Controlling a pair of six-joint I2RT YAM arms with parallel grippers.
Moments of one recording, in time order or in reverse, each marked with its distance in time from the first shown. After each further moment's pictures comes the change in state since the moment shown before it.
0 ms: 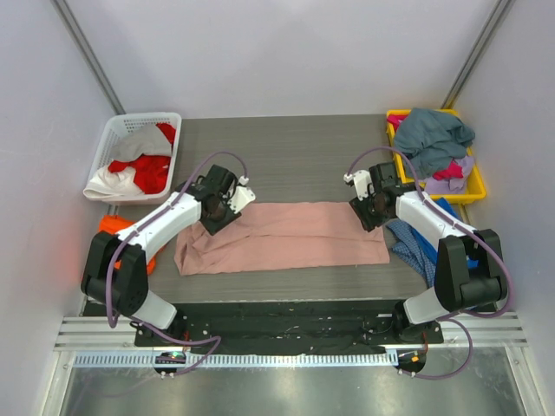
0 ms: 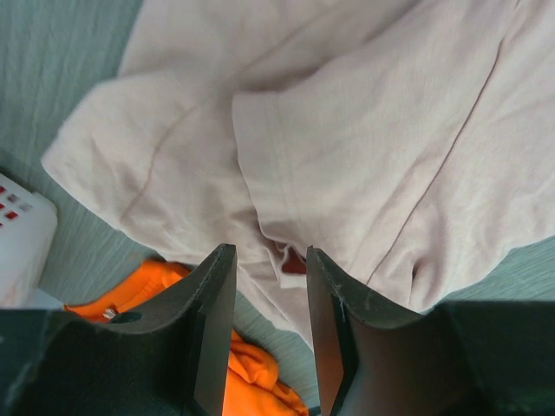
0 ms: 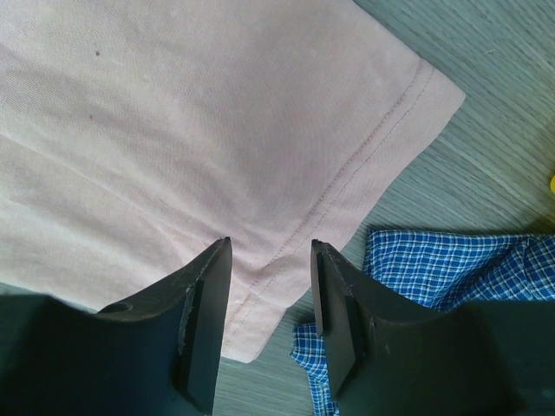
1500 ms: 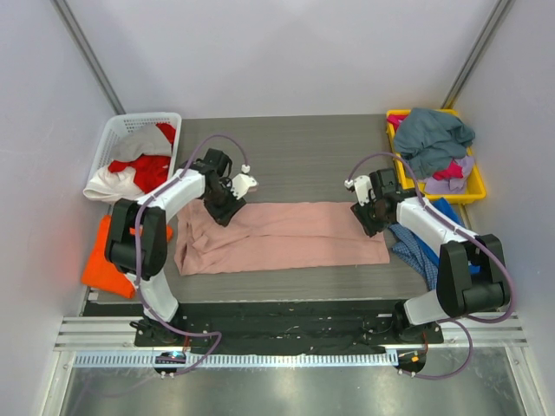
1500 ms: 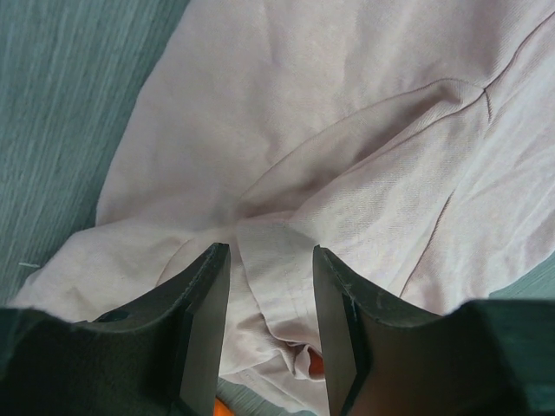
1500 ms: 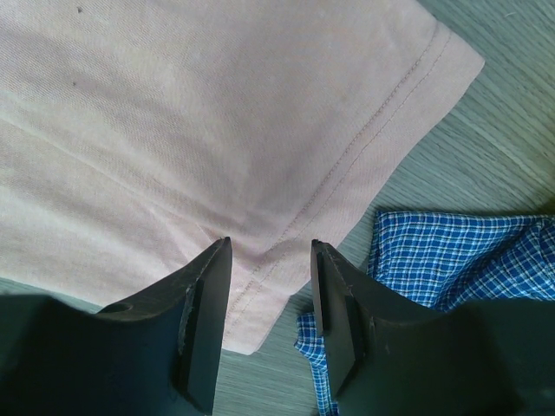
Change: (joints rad) left arm 0.134 0.276 0.222 -0.026 0.335 0.116; right arm 0.005 -0.038 -0.062 0.016 0.028 -0.005
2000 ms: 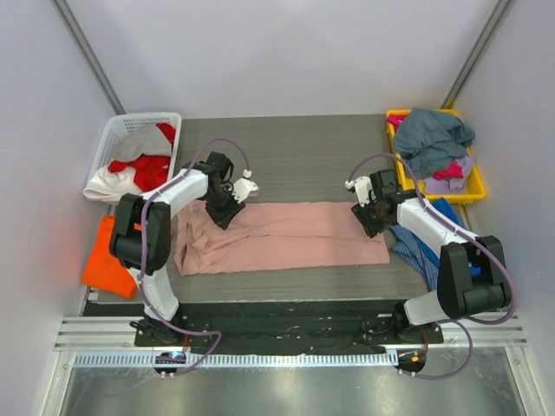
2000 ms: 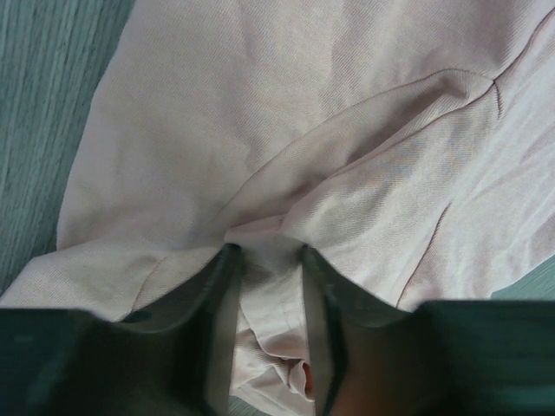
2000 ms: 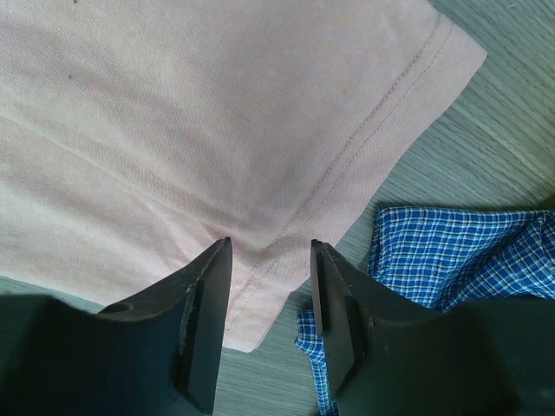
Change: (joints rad) left arm 0.006 0.055 0.000 -0.021 0.017 0.021; right arm 0.000 -0.009 -0.011 0.000 0.006 0.000
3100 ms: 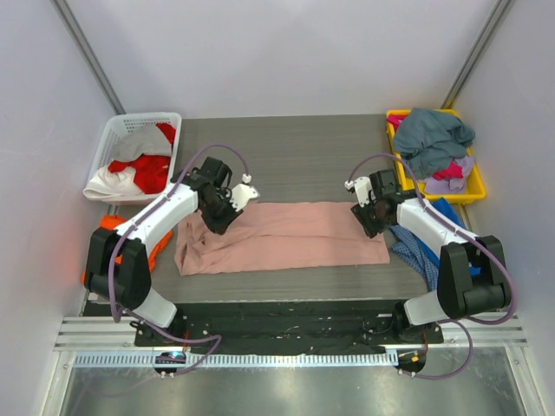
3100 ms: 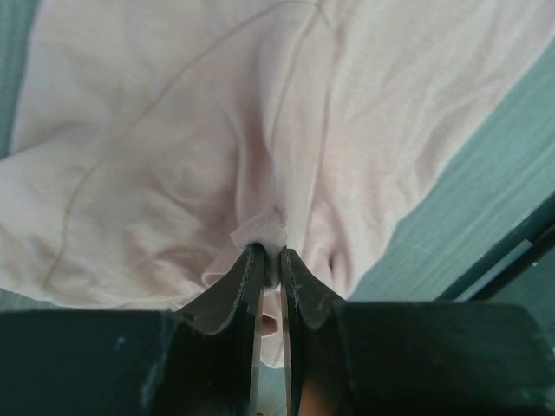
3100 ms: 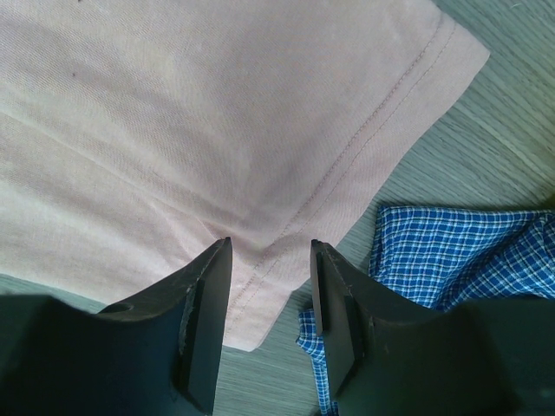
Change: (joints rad) left arm -0.072 -0.278 -0.101 -0.087 -0.006 -0.052; right arm 0.003 0.000 -0.001 -0.002 -0.001 0.001
